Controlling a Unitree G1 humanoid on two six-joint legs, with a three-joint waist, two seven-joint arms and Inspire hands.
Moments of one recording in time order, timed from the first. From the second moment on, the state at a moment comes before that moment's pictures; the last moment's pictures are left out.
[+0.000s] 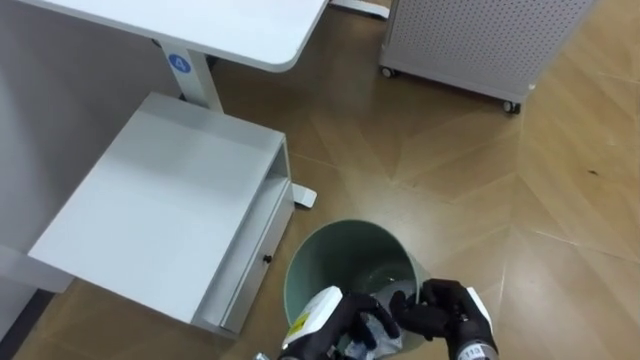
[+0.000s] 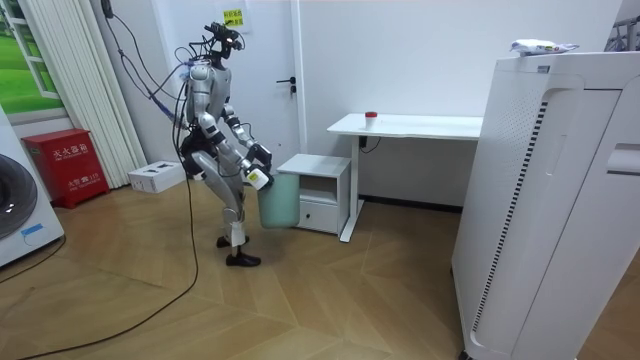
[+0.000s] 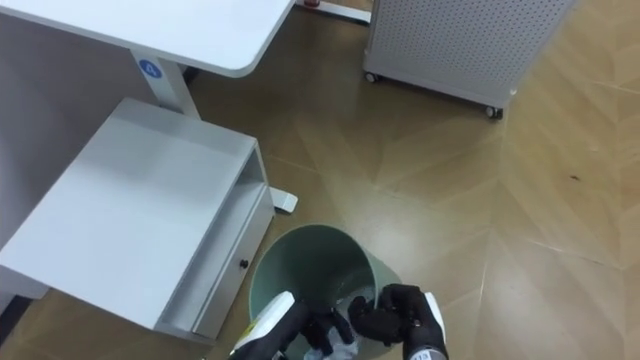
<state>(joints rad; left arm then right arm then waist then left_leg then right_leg) -0.23 0.11 -0.59 0.68 0.32 -0.29 0.17 -0.29 -0.21 0.33 0.90 0.42 -0.22 -0.19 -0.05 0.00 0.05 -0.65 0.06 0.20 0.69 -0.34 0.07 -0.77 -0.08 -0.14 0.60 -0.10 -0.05</state>
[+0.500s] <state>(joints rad) -0.22 0.12 -0.55 0.69 0.32 -0.29 0.27 -0.27 -0.20 0.33 0.90 0.43 -0.22 -0.21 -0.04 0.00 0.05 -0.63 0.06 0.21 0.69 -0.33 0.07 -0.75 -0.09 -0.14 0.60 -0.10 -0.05</state>
